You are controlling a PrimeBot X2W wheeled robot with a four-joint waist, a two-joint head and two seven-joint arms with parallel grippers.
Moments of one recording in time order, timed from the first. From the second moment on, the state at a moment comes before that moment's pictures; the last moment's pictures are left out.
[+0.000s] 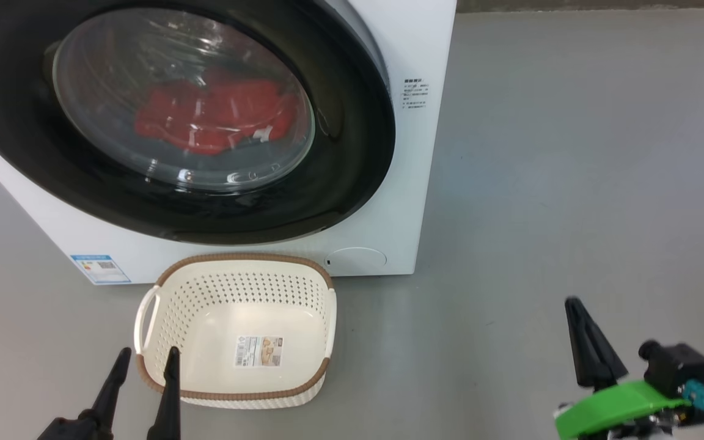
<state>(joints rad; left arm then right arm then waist) 0.04 0.09 -0.06 0.15 -0.26 -0.13 -0.25 -0.05 -0.04 -0.06 0.23 0.26 0.13 -0.25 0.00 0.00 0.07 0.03</state>
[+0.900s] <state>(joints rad) -0.08 0.11 -0.10 0.12 -0.32 -0.13 -0.25 -0.72 -0.11 0.03 0.33 0.37 0.13 -0.26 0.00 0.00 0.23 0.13</state>
